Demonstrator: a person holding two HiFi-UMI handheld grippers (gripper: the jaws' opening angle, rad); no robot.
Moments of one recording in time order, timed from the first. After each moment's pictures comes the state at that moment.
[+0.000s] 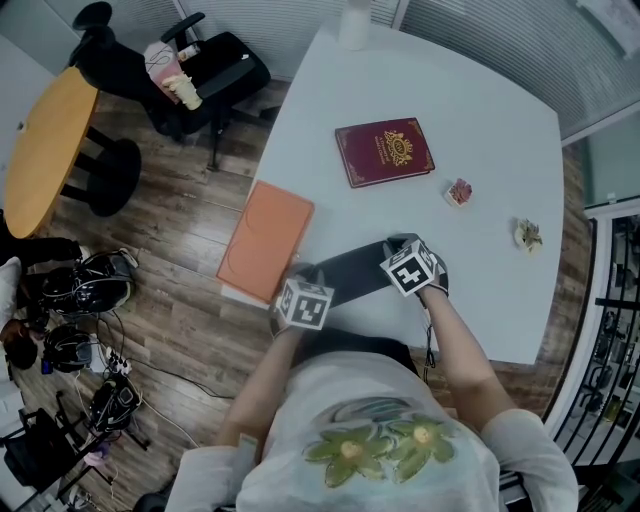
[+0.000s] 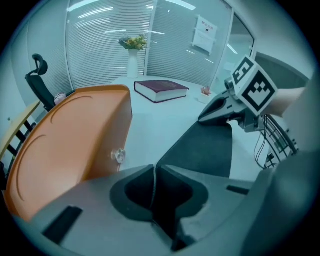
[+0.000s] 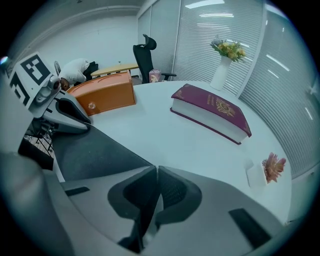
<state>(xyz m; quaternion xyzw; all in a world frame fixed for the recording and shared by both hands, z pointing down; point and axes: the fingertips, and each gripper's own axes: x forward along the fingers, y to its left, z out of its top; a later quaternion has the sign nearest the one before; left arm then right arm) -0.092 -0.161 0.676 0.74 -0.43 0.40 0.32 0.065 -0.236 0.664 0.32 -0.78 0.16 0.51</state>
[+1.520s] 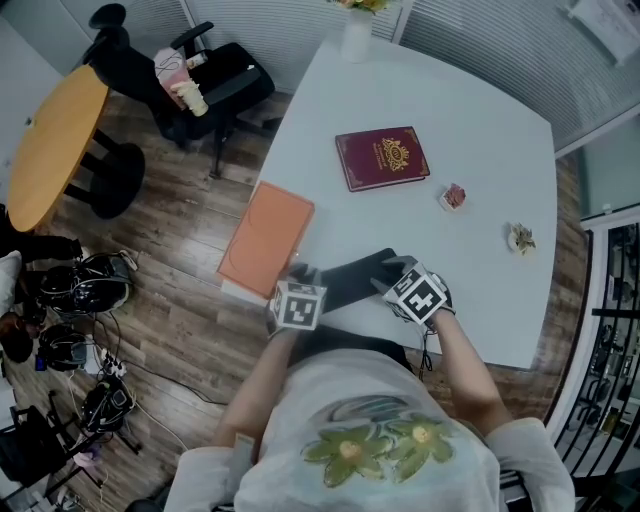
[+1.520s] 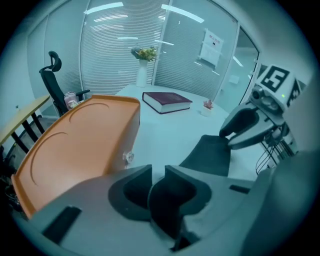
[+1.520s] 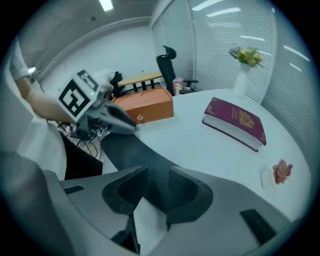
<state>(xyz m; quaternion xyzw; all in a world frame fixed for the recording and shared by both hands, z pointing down) -0.100 -0.161 0.647 0.74 -0.47 0.34 0.32 0.033 -0.159 0.607 0.21 -0.84 0.18 0.48</state>
